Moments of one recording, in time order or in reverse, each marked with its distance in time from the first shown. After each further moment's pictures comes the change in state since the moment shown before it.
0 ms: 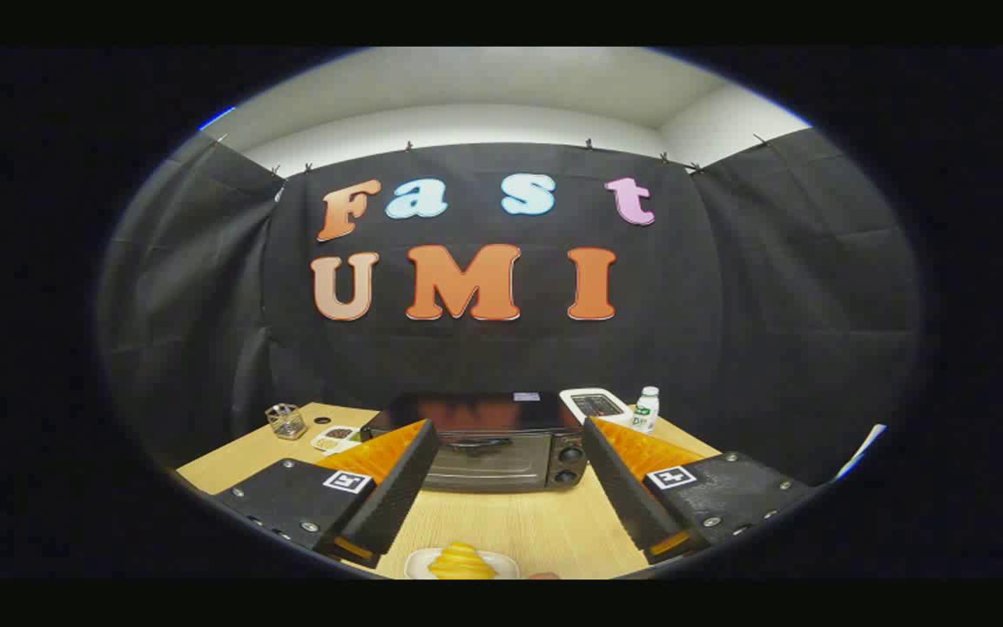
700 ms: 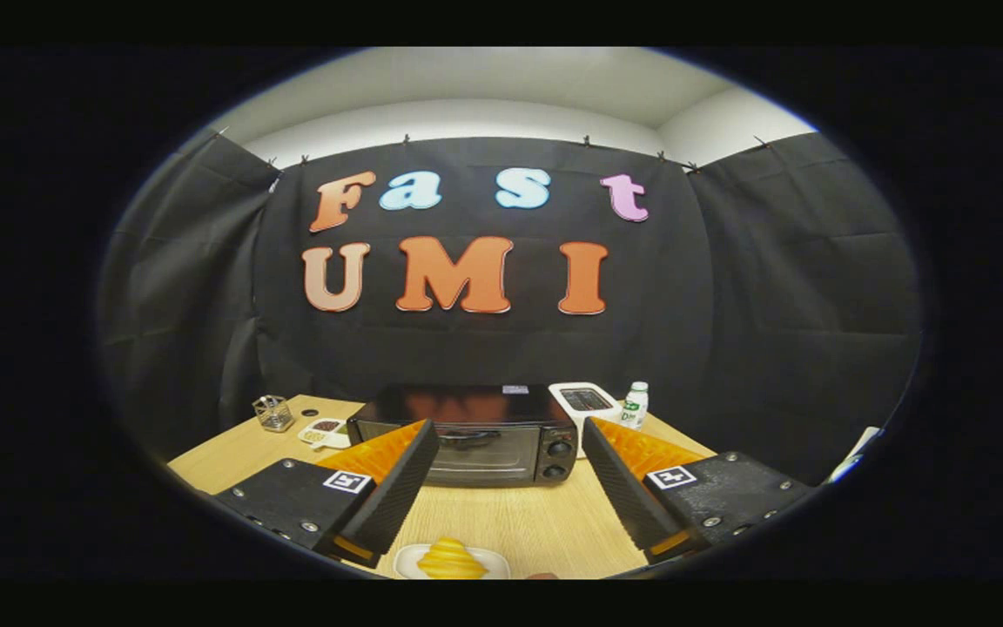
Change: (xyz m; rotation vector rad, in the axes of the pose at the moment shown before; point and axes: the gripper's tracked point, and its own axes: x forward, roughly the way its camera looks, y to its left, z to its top) arm -0.002 -0.006 -0.009 -0.027 0.017 -0.028
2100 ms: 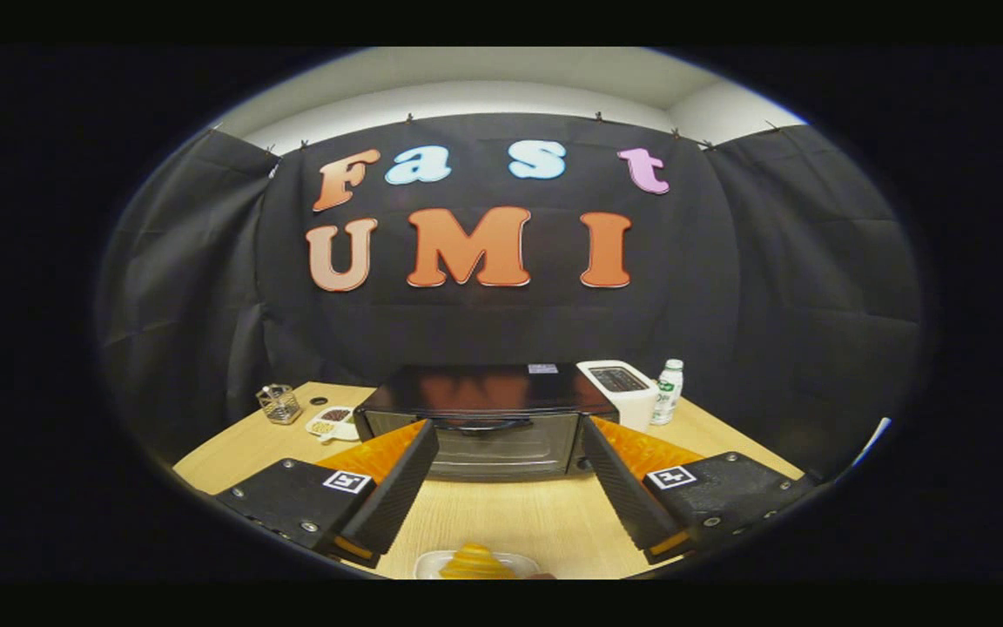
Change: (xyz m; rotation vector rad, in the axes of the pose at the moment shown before) arm 0.060 0.042 -0.034 0.011 0.113 0.056
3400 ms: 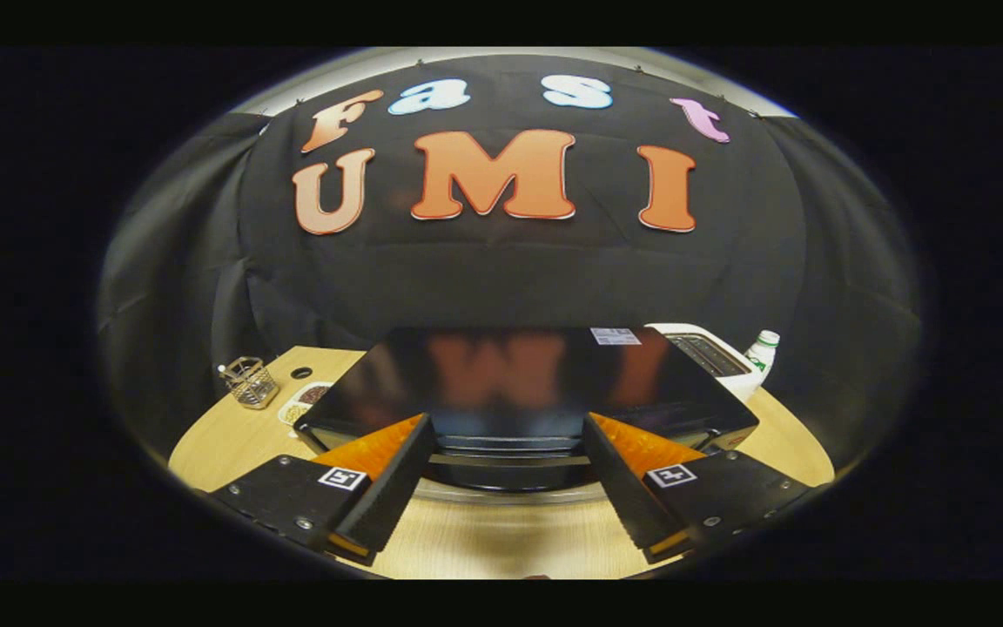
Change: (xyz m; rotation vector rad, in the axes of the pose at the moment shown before) arm 0.145 0.047 -0.048 -0.029 0.208 0.052
